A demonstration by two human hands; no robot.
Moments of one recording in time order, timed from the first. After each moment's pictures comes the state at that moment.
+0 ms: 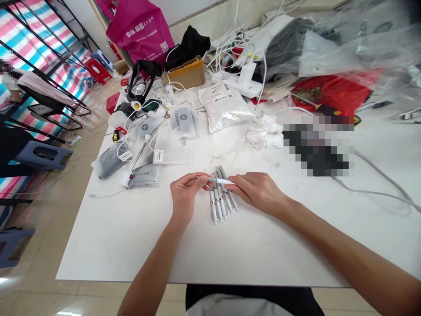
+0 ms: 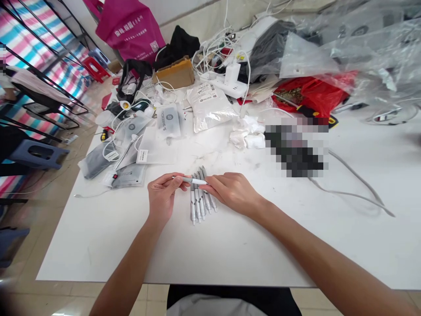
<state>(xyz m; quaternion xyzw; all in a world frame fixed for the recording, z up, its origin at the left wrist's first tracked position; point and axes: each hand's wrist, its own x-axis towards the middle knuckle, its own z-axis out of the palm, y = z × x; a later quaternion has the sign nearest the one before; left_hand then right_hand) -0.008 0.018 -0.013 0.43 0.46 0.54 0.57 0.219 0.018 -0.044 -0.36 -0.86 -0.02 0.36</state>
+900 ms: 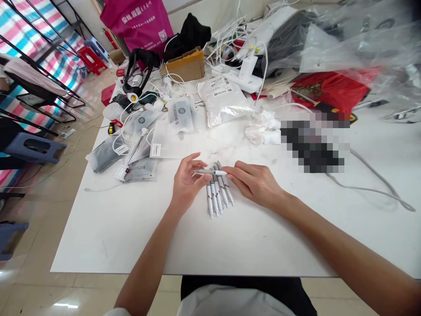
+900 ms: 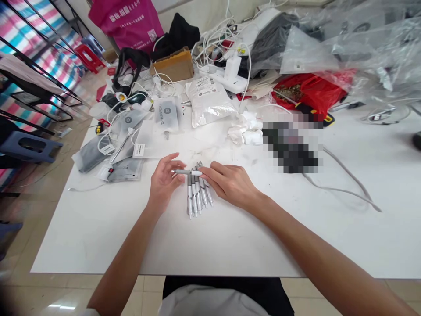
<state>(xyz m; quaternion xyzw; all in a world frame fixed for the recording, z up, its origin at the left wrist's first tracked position) -0.012 0.025 -0.013 0.51 0.45 0.49 0.55 0.224 0.019 -0.038 -0.40 -0.85 0.01 0.34</state>
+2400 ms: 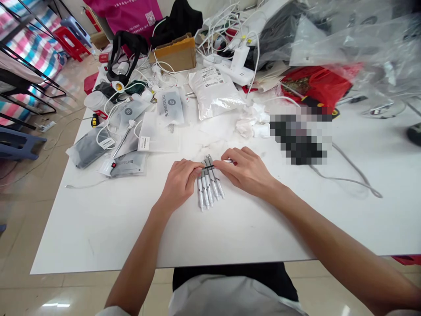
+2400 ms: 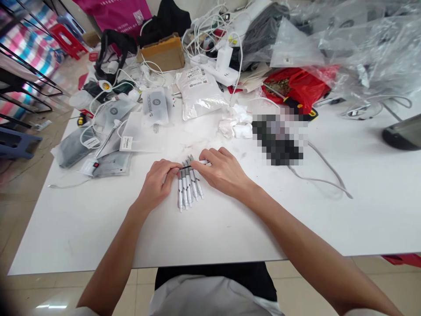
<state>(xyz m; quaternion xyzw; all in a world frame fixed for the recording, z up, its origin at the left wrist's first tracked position) -0.023 0.027 -0.023 0.82 0.41 0.31 0.24 0.229 0.026 -0.034 -0.39 -0.87 -0.09 0.28</state>
